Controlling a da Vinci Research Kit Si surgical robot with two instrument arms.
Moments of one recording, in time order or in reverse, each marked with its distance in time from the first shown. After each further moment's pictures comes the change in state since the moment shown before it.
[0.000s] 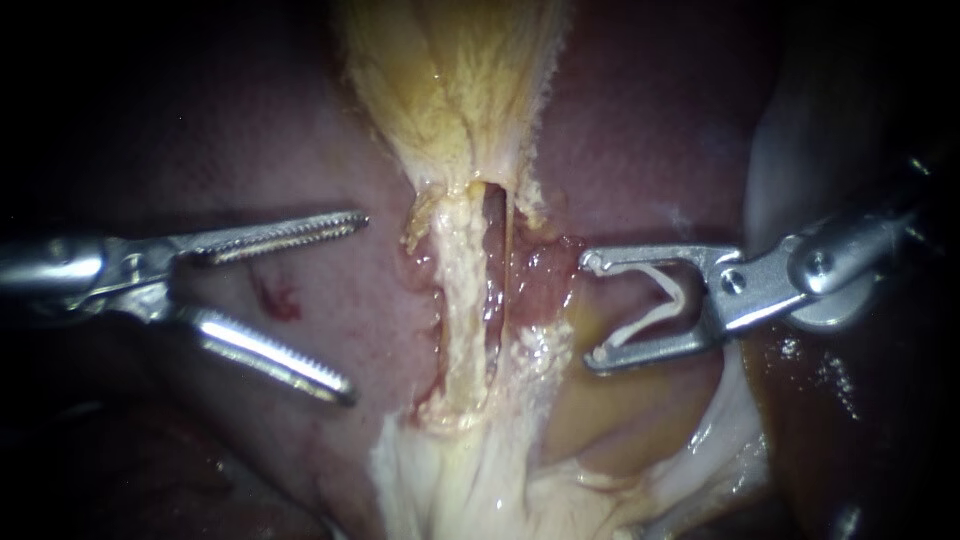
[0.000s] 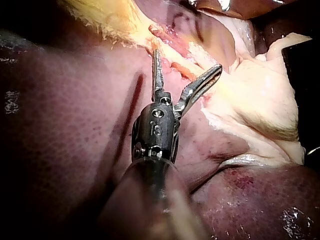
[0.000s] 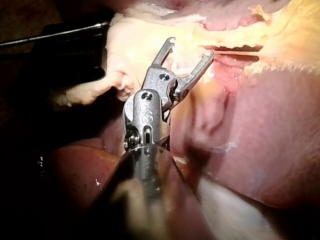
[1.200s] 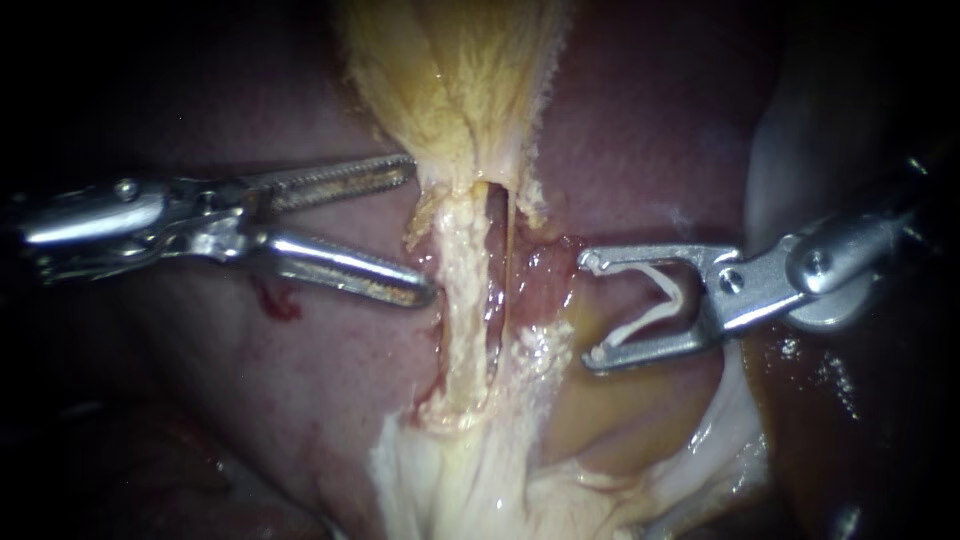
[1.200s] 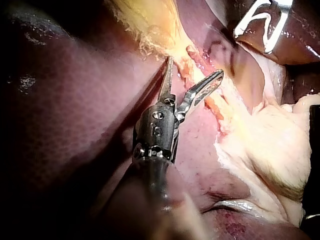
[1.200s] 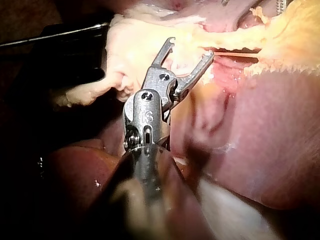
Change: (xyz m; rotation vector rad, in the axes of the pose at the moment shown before) right arm 0.000 0.000 0.000 -0.001 0.000 0.000; left arm 0.002 0.005 0.005 -0.184 0.029 -0.247
